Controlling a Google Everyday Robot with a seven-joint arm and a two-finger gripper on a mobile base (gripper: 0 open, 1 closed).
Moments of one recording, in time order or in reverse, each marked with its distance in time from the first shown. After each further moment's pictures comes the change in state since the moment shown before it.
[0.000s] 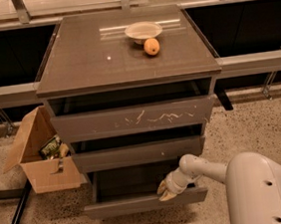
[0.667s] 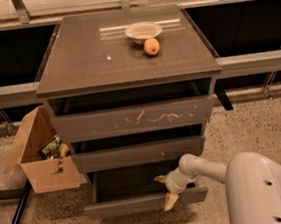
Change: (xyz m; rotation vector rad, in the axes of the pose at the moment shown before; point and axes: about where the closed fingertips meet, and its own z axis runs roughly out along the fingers) arm 0.000 0.000 0.000 0.000 0.000 0.000
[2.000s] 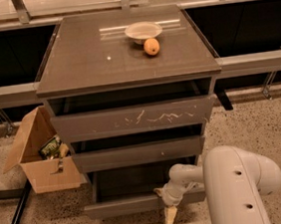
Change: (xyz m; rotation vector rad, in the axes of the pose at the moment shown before) arm 0.008 0.061 0.044 -0.181 0.118 0.067
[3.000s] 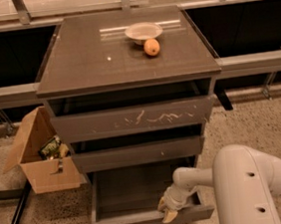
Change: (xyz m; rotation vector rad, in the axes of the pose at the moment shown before) arm -0.004 0.017 -0.014 0.012 -0.013 -0.025
